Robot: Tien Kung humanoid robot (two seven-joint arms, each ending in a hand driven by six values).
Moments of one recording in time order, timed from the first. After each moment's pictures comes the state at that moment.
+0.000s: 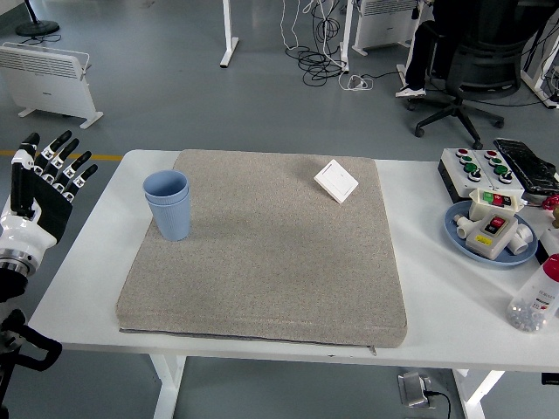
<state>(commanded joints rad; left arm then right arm) -0.21 0.18 -1.62 -1.47 0.70 0.02 0.03 0.12 -0.11 1.40 0.18 -0.99 -0.04 -0.21</state>
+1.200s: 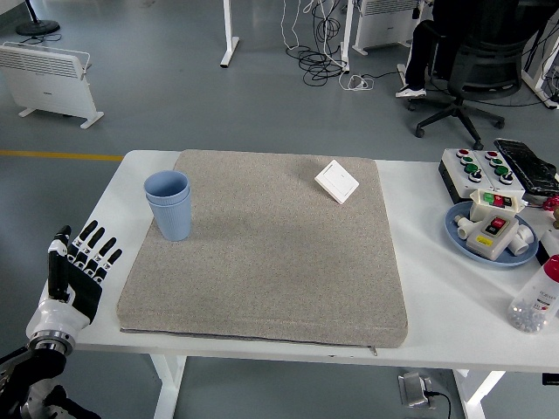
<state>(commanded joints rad) -0.07 0.00 -1.62 -1.43 0.78 0.04 -0.01 0.10 -0.12 1.40 0.18 -1.01 -0.04 -0.22</state>
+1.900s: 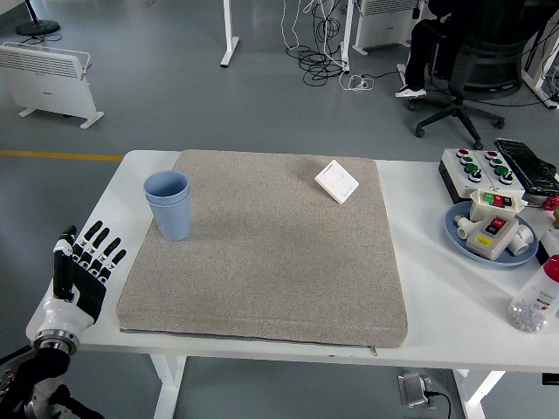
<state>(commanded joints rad) -0.08 0.00 -1.61 -1.42 0.78 0.04 -0.01 0.11 -0.12 1.39 0.18 -1.01 -0.04 -0.21</state>
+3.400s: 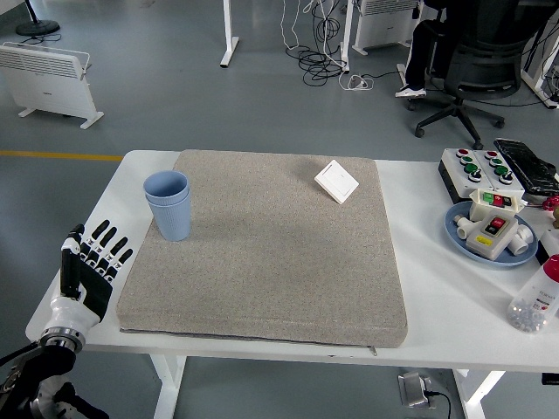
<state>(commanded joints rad) -0.09 0.00 -1.59 -1.41 0.78 0.04 -0.01 0.12 -0.11 1.40 0.18 -1.00 -0.04 -0.21</state>
